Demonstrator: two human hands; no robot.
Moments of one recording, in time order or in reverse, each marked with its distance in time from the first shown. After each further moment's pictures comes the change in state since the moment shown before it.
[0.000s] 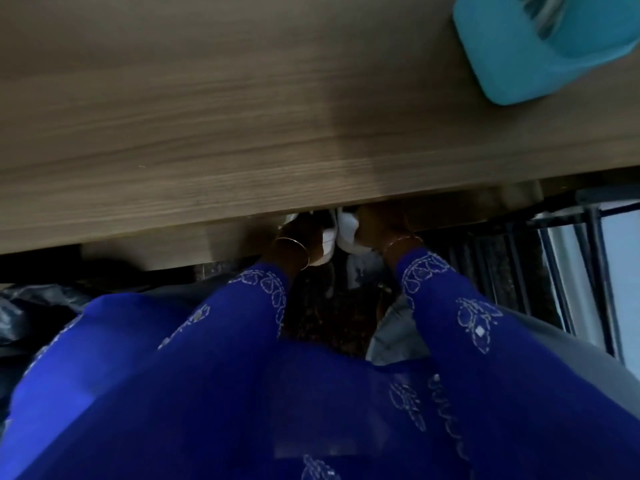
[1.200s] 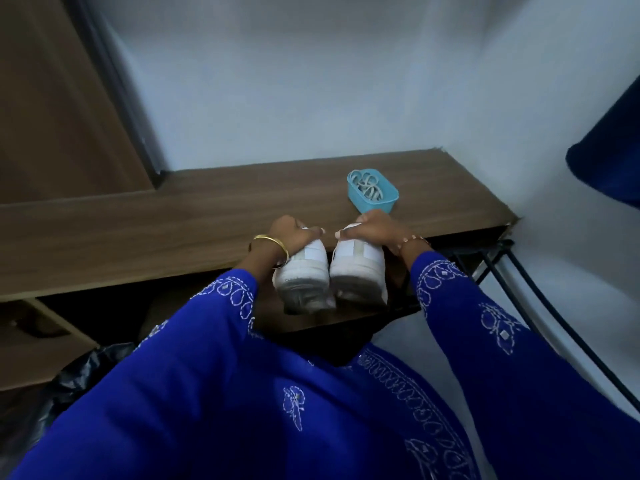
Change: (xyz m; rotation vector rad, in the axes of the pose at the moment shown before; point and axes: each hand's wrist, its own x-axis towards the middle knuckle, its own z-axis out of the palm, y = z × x) left_hand -0.268 0.061 -0.115 -0.536 0.613 0.178; right_hand -0.286 -0.025 -0.148 0.743 0.447 -0.156
